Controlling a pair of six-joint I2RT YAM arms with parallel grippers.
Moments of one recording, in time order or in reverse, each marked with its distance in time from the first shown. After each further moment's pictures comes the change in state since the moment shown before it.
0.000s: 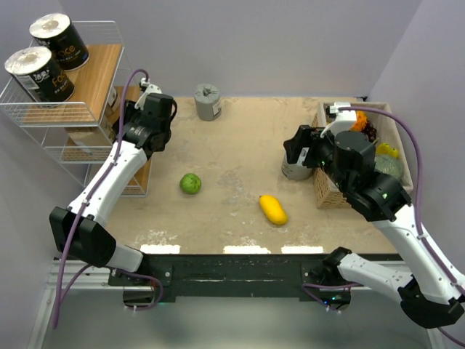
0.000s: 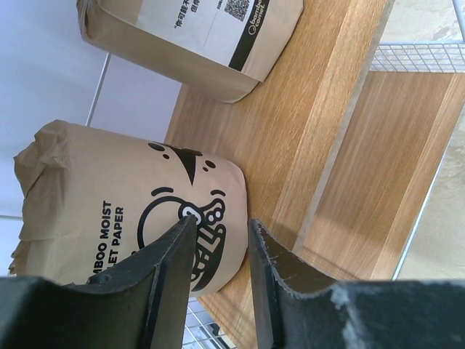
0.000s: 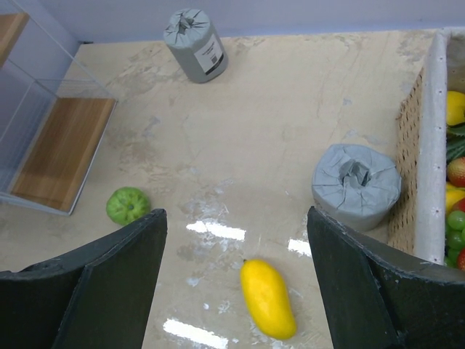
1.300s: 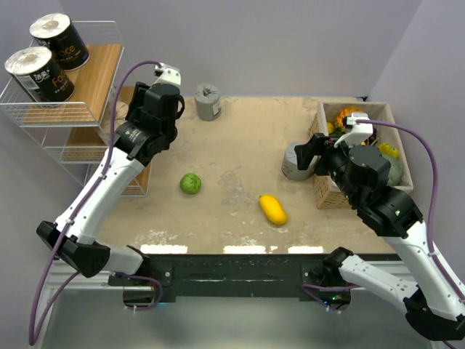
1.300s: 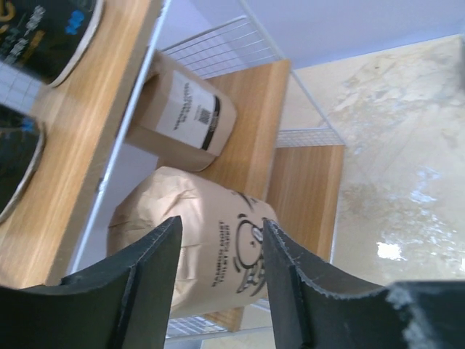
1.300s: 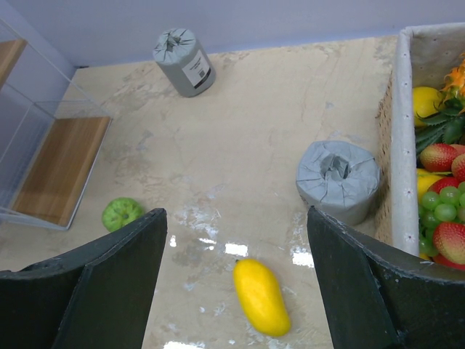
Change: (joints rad) left arm -0.181 -0.064 0.200 -0.011 0.117 0.074; right arm 0.000 -0.122 -0.074 0.003 0.058 0.019
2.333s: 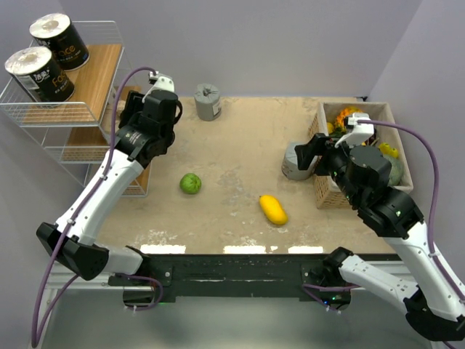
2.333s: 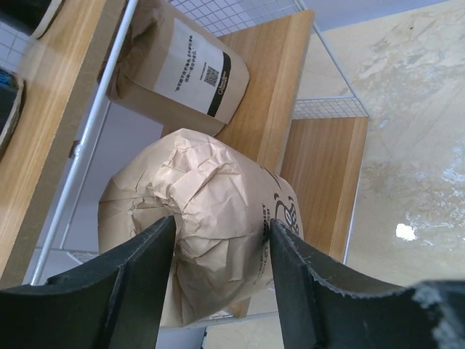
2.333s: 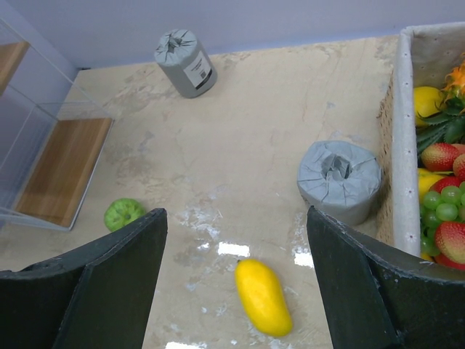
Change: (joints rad) left arm 0.034 -0.023 -0.092 -0.029 -0.026 -0.048; right arm 0.000 0.000 0.000 0.000 -0.001 0.006
